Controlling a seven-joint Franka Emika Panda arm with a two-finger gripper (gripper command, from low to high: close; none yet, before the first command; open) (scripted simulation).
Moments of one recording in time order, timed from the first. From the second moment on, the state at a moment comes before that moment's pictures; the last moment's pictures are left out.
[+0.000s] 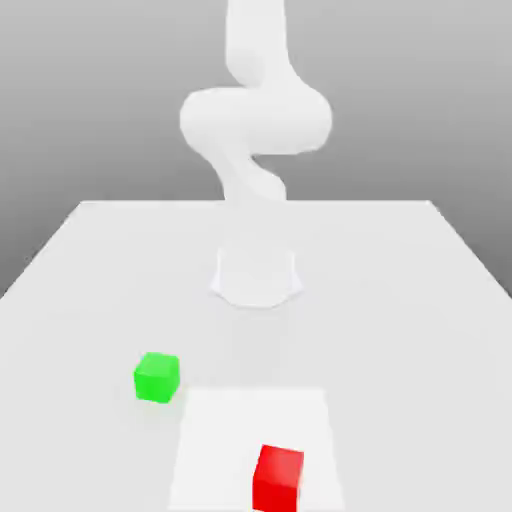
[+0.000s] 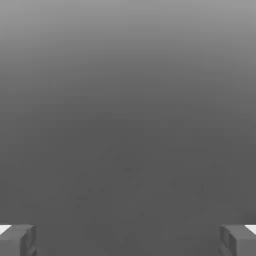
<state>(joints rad) -0.02 -0.71 0.02 -2.31 -0.01 2.33 0.83</state>
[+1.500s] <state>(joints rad) -0.10 0.12 0.05 -2.56 -0.05 2.68 1.20</state>
